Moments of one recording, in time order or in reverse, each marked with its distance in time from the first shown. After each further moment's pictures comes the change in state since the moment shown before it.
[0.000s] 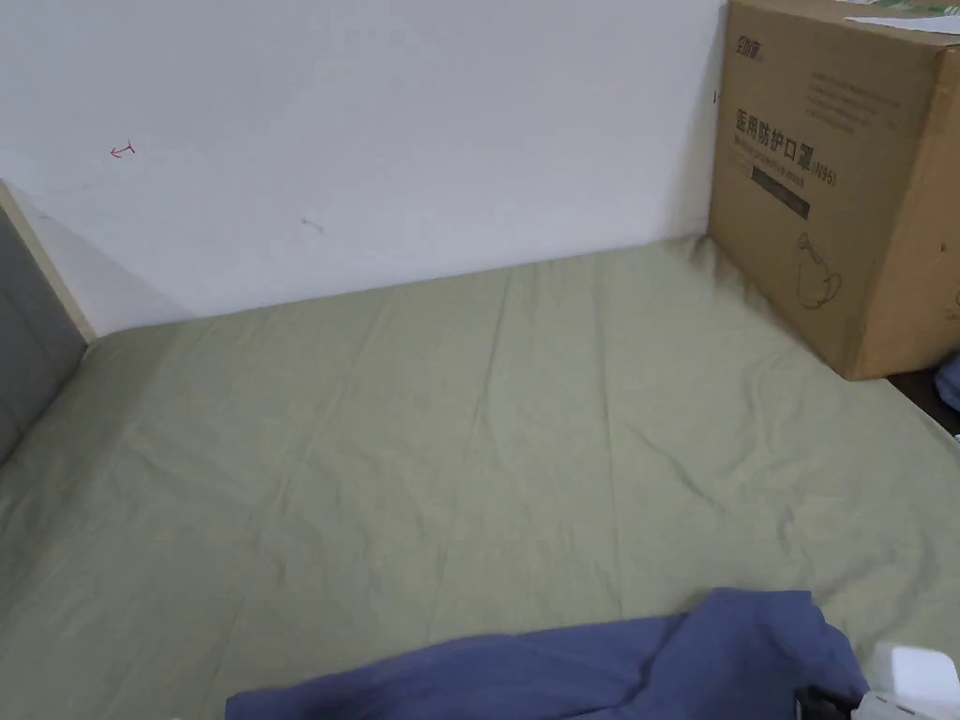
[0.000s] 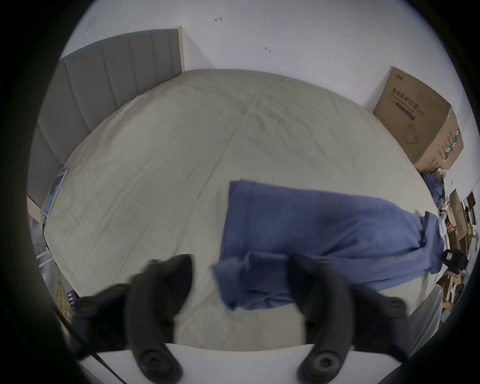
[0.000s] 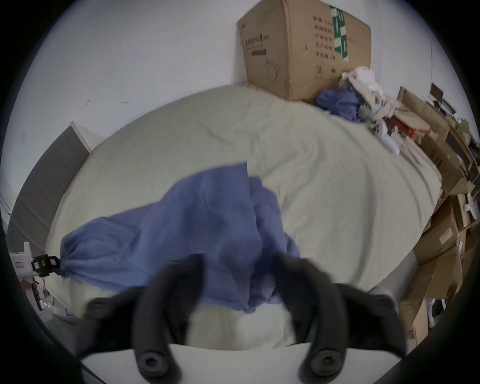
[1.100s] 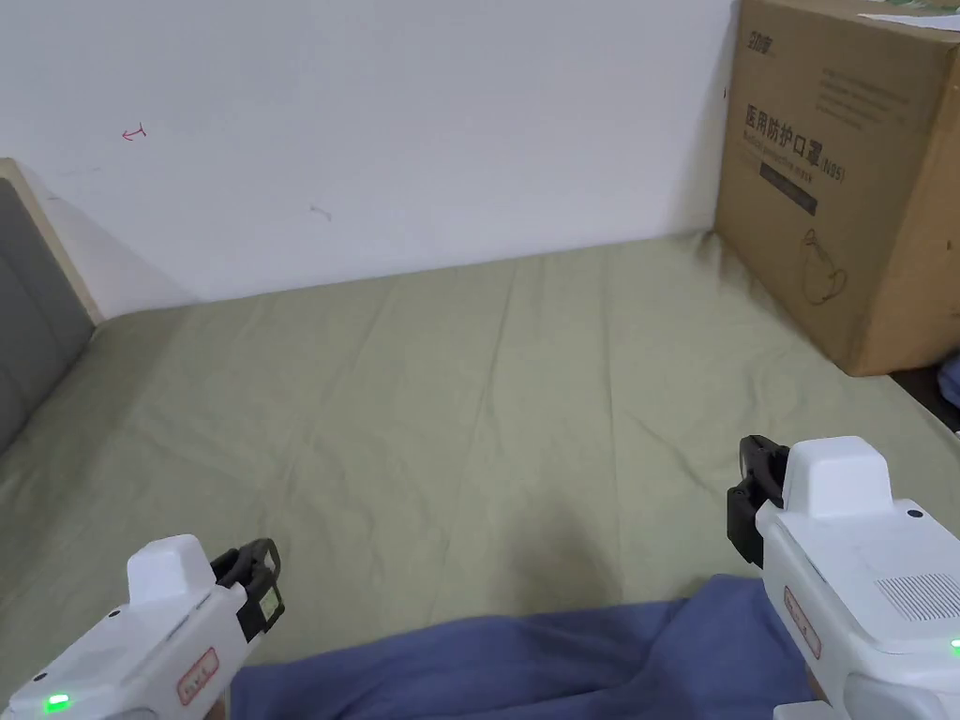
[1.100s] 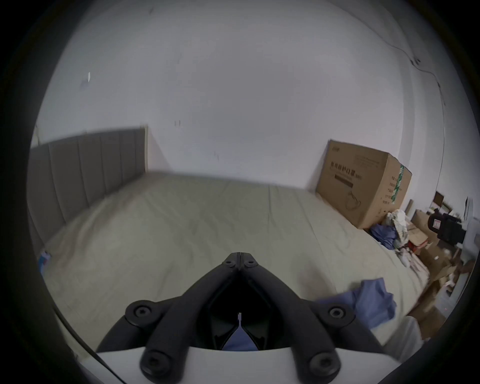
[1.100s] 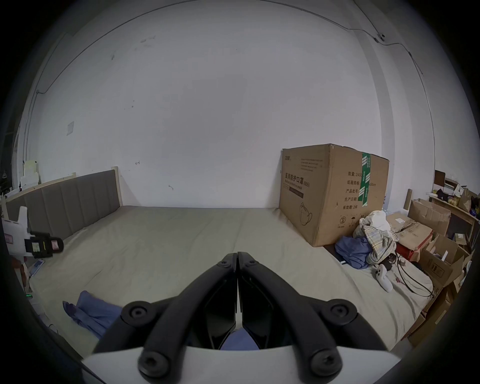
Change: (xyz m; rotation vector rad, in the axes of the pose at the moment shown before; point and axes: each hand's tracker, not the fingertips) left arm 0.053 0.063 0.093 0.436 -0.268 -0.047; right arm -0.100 0.079 0.109 0.626 0.073 0.227
